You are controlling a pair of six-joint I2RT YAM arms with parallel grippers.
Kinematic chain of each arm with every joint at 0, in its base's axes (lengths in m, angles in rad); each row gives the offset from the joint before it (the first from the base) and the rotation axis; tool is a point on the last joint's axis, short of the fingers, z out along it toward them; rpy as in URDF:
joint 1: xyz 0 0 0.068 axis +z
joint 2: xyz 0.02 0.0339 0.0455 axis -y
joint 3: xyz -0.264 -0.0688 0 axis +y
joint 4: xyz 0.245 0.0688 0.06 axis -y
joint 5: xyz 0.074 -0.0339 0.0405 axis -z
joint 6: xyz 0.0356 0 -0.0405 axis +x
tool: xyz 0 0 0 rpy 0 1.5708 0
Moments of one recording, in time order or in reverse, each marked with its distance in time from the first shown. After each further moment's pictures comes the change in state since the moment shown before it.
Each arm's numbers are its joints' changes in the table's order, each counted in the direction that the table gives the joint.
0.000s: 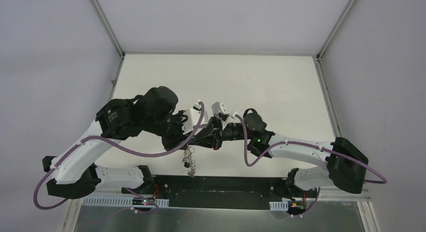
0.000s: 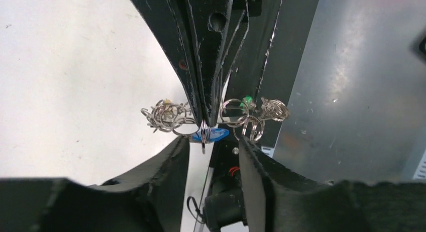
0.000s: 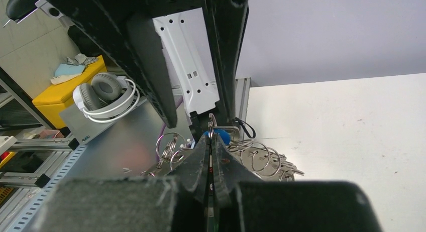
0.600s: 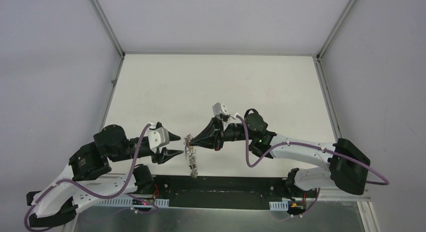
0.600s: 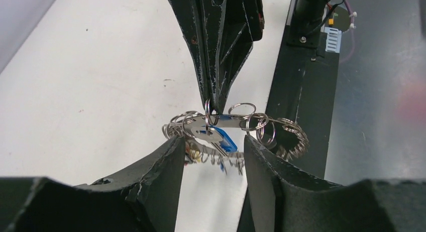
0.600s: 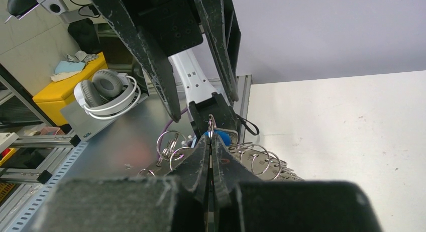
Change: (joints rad) left arm 0.000 0.681 0.651 0.620 -0.045 -0.068; right arm 0.000 0.021 0.011 -0.023 -0.005 -0.010
